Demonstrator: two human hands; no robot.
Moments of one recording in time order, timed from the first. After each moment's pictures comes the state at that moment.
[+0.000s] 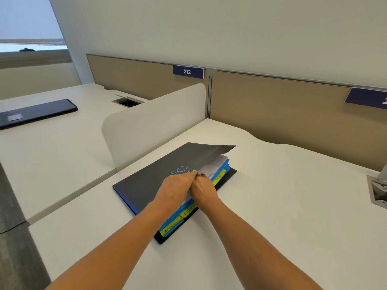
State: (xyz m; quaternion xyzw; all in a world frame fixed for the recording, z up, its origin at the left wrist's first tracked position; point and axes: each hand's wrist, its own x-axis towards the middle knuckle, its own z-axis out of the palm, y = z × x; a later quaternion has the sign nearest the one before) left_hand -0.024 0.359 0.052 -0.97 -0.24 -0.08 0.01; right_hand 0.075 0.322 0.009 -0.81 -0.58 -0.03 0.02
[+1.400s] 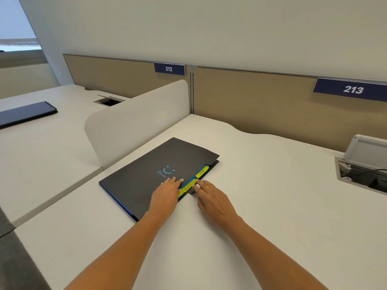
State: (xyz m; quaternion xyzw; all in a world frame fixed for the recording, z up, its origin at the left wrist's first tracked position) left_hand -0.021 0.349 -0.009 -0.95 -0.31 -0.02 -0.05; right_hand 0.077 0.225 -0.024 -0.80 -0.58 -0.10 0.14
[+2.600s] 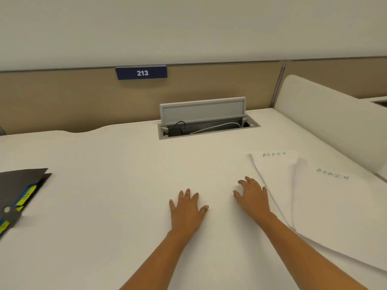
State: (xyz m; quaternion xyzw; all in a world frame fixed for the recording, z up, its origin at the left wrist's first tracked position) left_hand 0.033 -0.052 -0.021 -0.98 0.03 0.10 -0.17; right_hand 0.052 -0.238 -0.009 -0.98 0.09 0.01 0.18
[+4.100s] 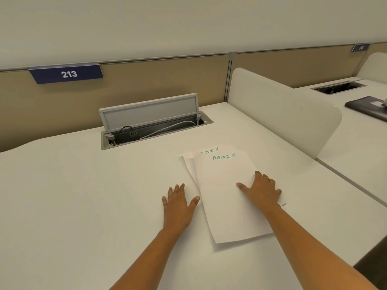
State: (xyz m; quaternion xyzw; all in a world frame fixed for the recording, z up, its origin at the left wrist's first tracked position) left_hand 0.072 -0.176 -0.026 -0.95 0.07 0.10 -0.30; right_hand 0.060 -0.402 -0.014 -0.93 0.33 0.01 0.16
